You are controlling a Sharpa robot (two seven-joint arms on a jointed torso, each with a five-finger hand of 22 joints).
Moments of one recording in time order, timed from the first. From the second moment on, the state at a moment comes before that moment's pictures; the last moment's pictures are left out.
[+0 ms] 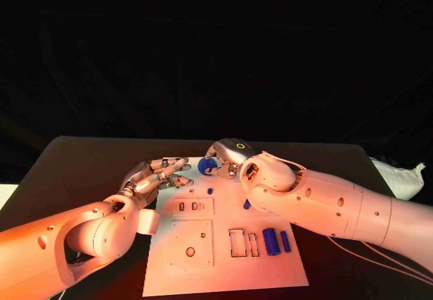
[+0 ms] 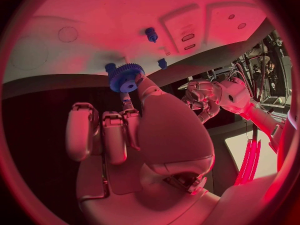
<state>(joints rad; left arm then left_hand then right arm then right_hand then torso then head) 1.11 -0.92 0.00 1.71 0.05 -0.34 0.45 1.42 -0.02 0.12 0.12 0.13 1.00 0.20 0.07 0.07 1.09 0.14 0.07 0.07 1.26 0.07 0.32 0.36 0.18 1.12 0.17 0.30 0.15 1.14 -0.55 0.11 1.41 -1.79 -0.36 -0.31 1.42 -0.03 0.16 0.16 0.18 1.06 0.14 0.10 0.07 1.47 0.03 1.43 1.31 1.47 -0.04 1.54 1.31 0.08 1.41 0.06 1.40 1.21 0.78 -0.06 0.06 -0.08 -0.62</state>
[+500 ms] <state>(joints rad) 1.11 -0.91 0.00 1.71 0.05 -0.34 0.45 1.42 -0.02 0.12 0.12 0.13 1.00 0.20 0.07 0.07 1.09 0.14 0.07 0.07 1.26 0.07 0.32 0.36 0.18 1.12 0.17 0.30 0.15 1.13 -0.50 0.10 1.35 -1.81 -0.31 -0.32 1.41 -0.03 0.16 0.16 0.17 1.06 0.14 0.10 0.07 1.47 0.03 1.42 1.31 1.47 -0.04 1.54 1.31 0.08 1.41 0.06 1.41 1.21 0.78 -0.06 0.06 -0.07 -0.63</state>
